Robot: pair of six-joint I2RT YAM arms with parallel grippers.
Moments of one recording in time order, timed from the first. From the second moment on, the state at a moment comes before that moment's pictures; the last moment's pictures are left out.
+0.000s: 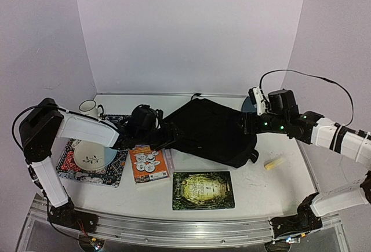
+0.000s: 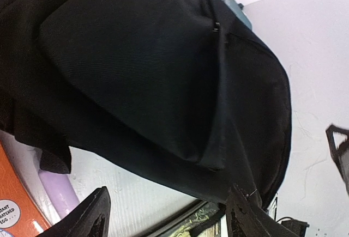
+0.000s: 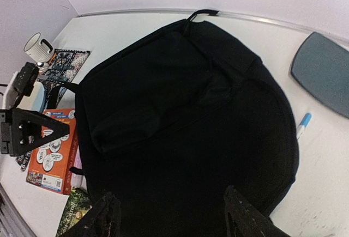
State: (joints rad) left arm -0.83 1.76 0.99 0.21 0.13 -0.82; right arm 0.55 1.21 0.86 0.12 0.07 0.29
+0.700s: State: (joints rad) left arm -0.80 1.92 1.05 0.31 0.16 -0.99; right arm 0.87 1.38 0.85 0.20 0.12 0.56
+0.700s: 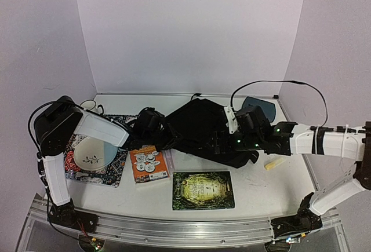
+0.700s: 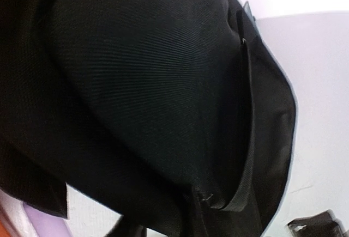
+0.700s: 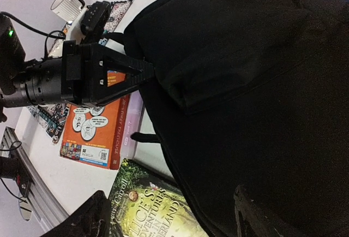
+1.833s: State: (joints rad) left arm -0.84 1.88 1.06 0.32 0.13 -1.15; right arm 1.03 1.68 1.08 0.11 0.37 1.04
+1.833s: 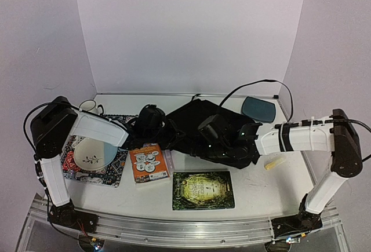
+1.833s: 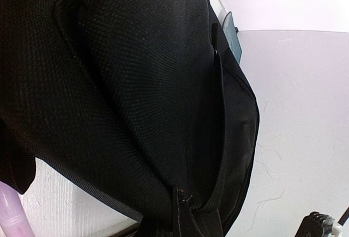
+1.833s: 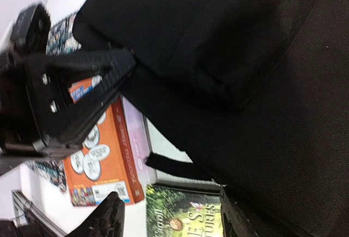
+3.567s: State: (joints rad) left arm -0.78 1.86 1.18 0.28 0.13 -0.98; right arm 1.02 1.55 1.04 0.01 0.45 0.96
